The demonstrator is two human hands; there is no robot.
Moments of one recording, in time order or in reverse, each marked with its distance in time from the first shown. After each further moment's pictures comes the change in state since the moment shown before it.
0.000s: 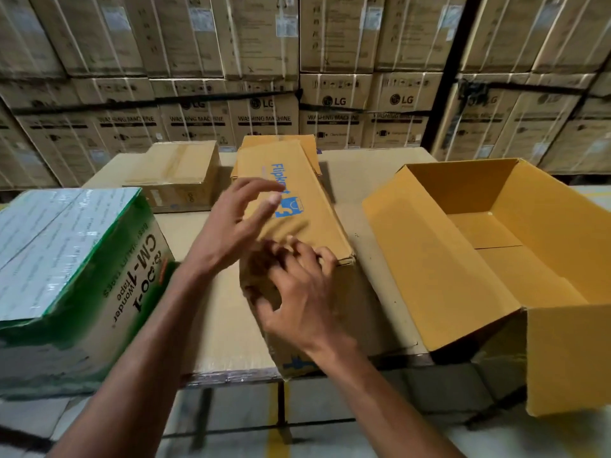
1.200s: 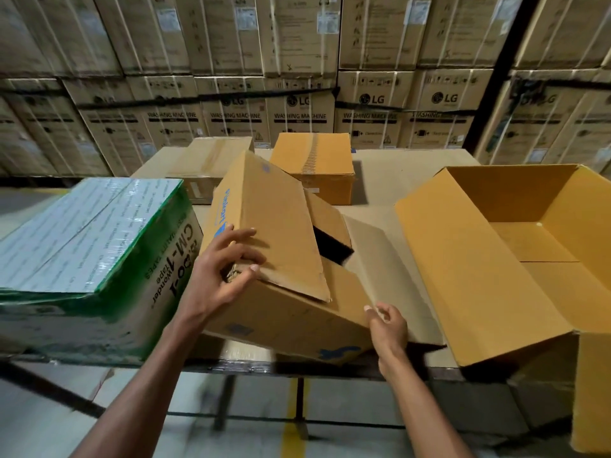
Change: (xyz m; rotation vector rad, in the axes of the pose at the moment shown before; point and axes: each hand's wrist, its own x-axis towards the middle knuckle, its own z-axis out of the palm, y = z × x) left_hand -0.091 -0.065 -0.027 0.126 0.086 0.002; right_hand -0.090 0.137 0.103 0.738 -0.008 1.269
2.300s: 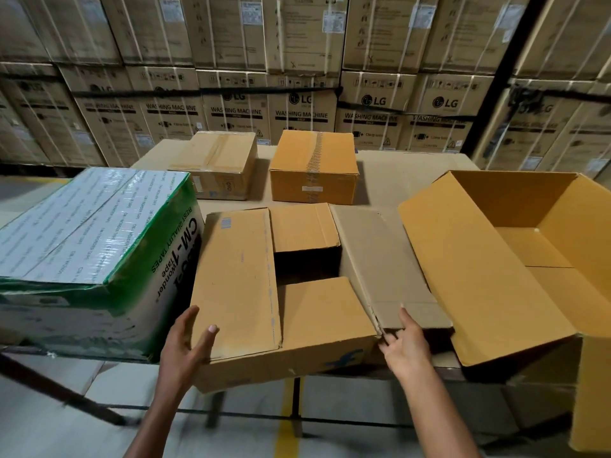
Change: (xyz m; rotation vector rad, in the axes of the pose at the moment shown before) left_hand -0.155 -0.132 0.031 -0.137 0.215 -0.678; right_hand -0.018 -0.014 -0.022 0.780 -0.034 0.457
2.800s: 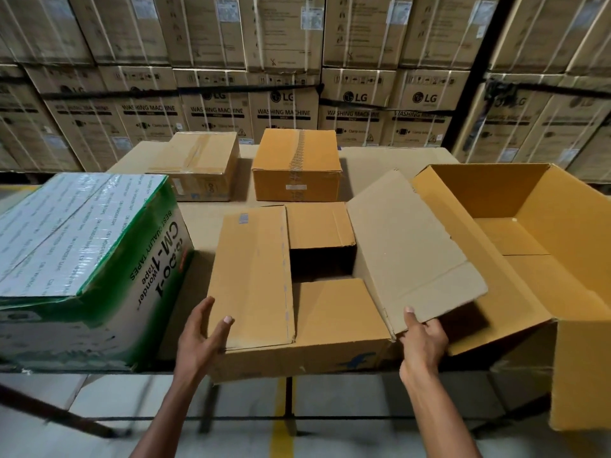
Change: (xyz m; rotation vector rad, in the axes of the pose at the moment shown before) left_hand 0.016 0.024 0.041 0.003 -0.132 -0.052; right_hand -0.015 -0.015 -0.024 -0.272 0.202 -0.526
